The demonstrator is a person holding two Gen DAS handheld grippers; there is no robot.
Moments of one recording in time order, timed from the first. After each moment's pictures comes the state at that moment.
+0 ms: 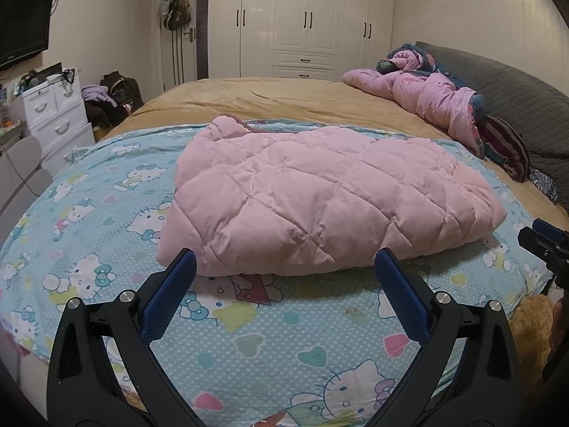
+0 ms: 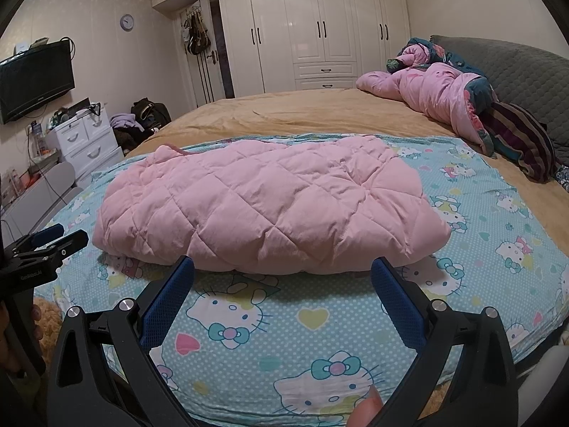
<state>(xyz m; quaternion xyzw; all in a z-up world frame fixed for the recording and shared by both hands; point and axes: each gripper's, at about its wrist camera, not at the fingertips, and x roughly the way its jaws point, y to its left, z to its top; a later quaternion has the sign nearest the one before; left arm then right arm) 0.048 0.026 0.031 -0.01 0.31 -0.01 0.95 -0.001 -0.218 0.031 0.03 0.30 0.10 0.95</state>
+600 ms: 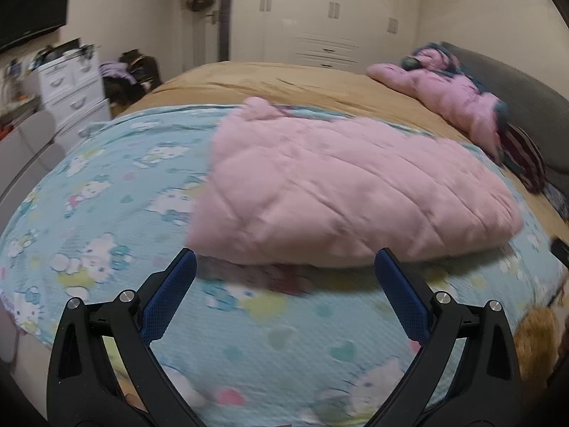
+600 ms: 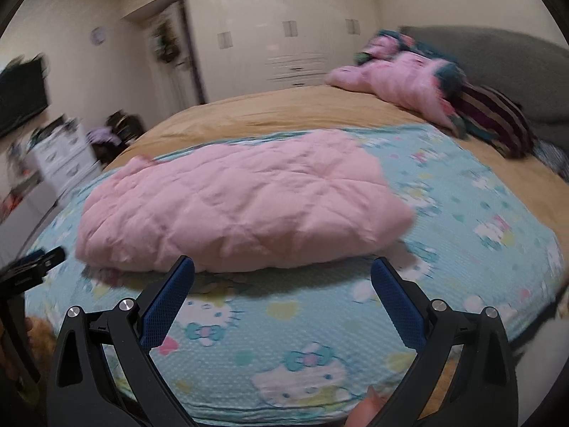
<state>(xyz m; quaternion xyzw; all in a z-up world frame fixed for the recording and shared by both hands) 0.060 0.074 0.025 -0.05 0.34 0.03 0.94 -0.011 -0.279 0.024 0.09 0.30 0.01 0.95</state>
